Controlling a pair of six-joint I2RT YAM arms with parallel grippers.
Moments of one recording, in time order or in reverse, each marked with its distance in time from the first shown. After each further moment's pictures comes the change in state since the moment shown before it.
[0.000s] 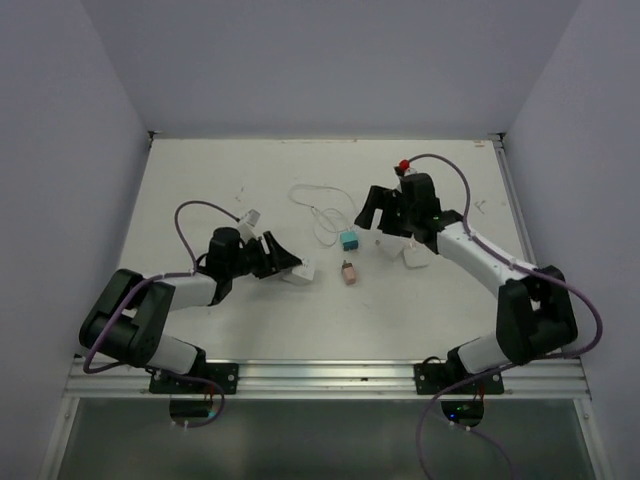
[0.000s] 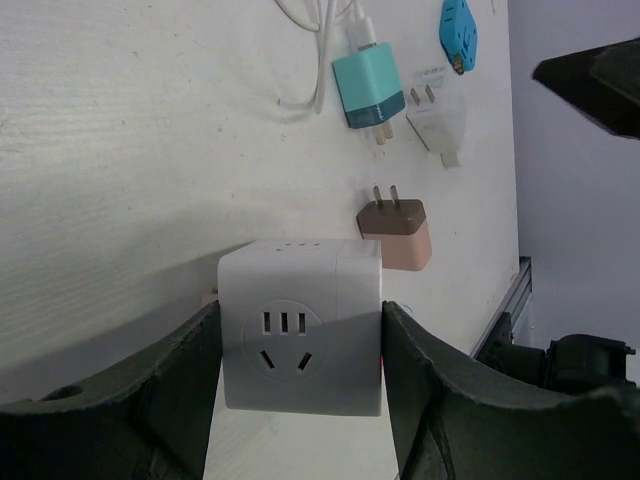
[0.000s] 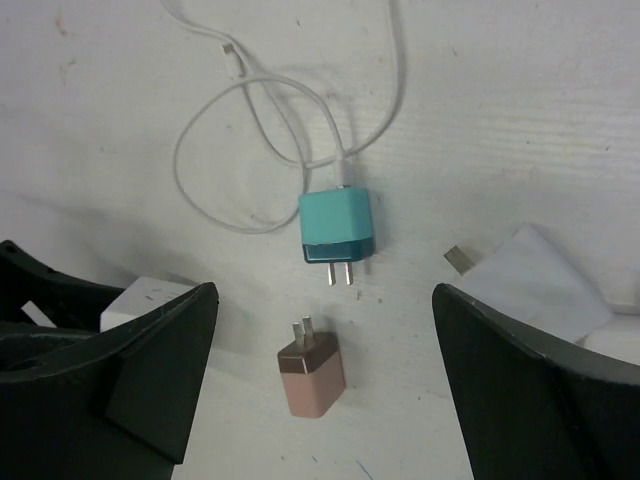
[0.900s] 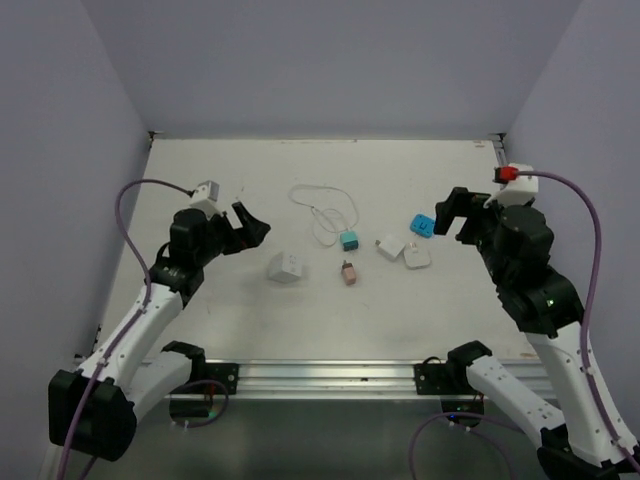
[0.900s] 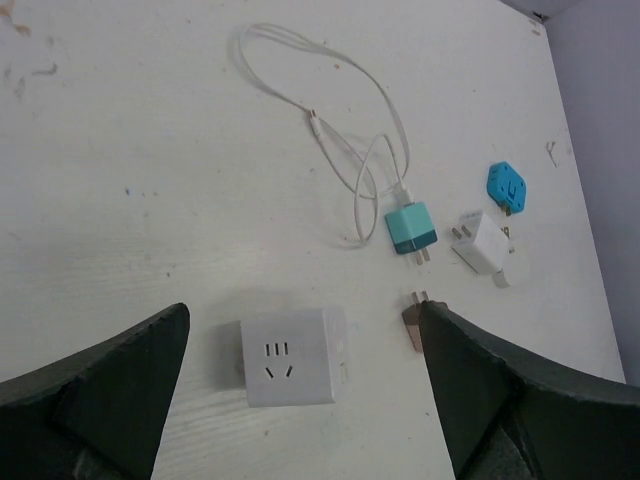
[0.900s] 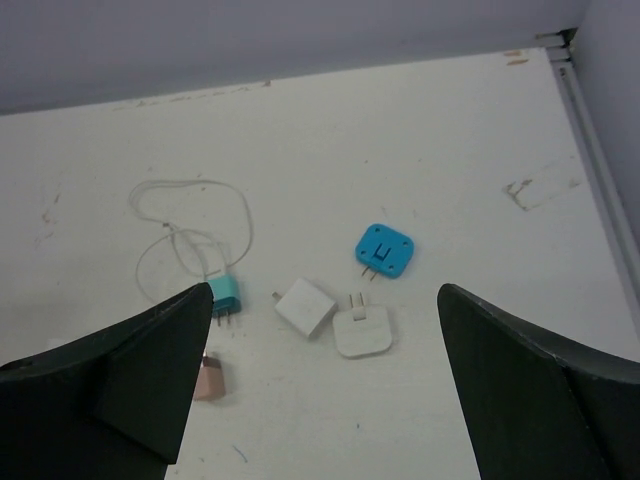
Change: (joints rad) left arm 0.097 -0.471 0.167 -0.558 -0.297 0.198; right arm -0.001 -0.746 0.137 -0.436 0.454 -0.289
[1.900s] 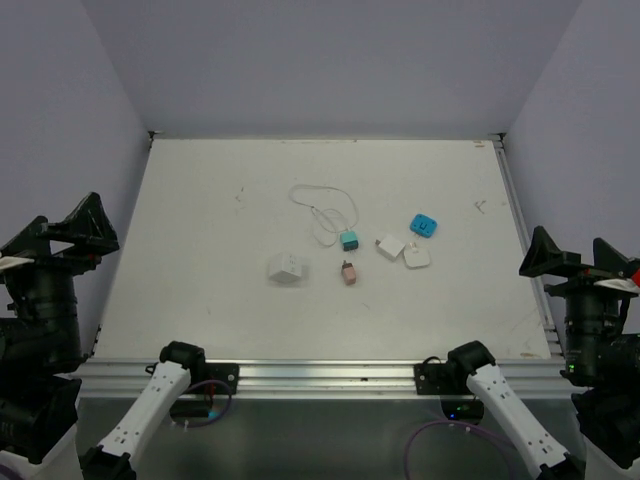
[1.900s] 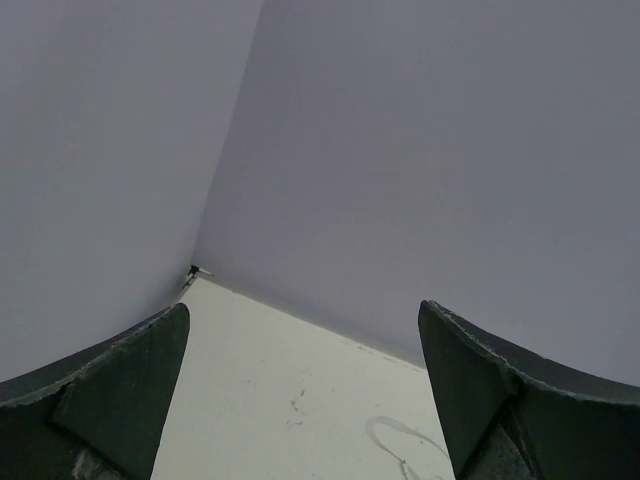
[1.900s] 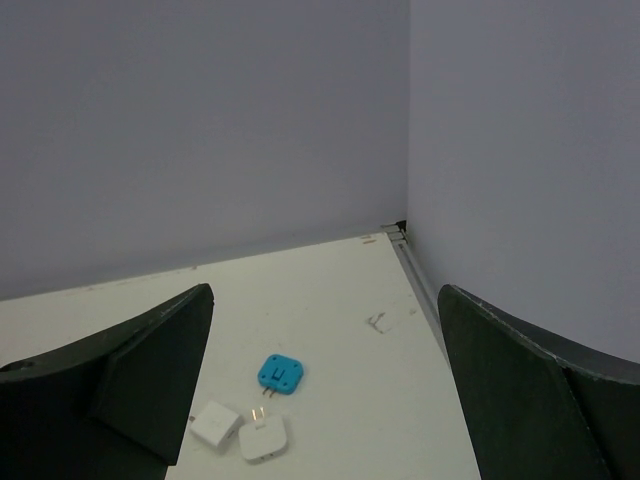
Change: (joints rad) left arm 0.001 -0.441 0.969 -0.664 -0.716 0.330; right arm 0.000 -0.393 0.195 -0.058 0.259 -0.283
